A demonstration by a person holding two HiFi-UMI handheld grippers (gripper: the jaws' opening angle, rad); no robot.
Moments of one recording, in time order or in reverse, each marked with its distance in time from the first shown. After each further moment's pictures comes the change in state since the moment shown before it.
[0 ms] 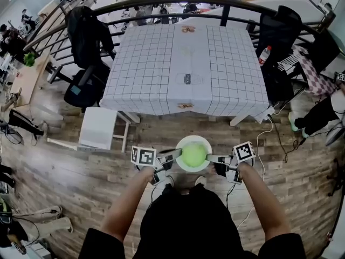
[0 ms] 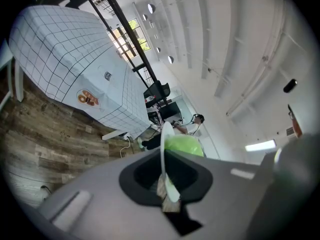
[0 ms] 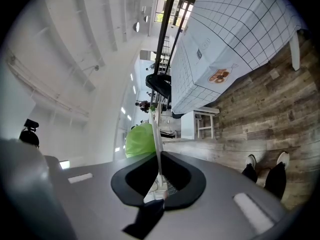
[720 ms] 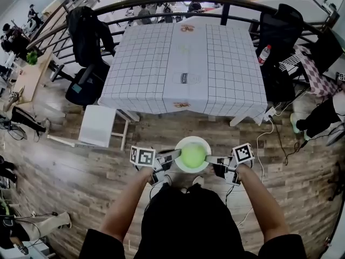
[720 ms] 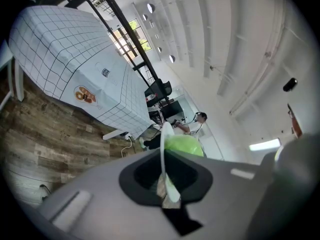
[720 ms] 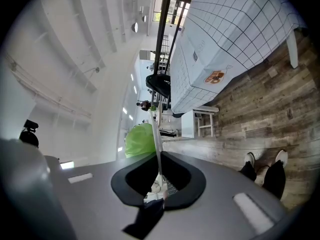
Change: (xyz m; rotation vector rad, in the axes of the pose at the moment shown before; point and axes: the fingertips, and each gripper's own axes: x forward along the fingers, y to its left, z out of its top) left arm 0.043 0.000 -0.014 -0.001 -0.001 0.031; right arm -0.037 -0.030 -0.001 0.022 0.015 0.014
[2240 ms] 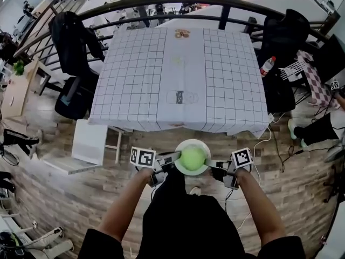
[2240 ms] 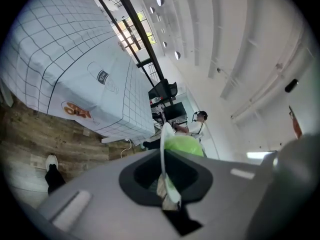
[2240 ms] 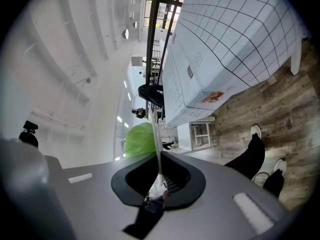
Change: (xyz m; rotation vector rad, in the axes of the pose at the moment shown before) left arm 0.051 0.051 0.138 -0.078 0.072 -0.021; right arm 0.004 -0.011 0.145 0.115 -0.045 -0.017
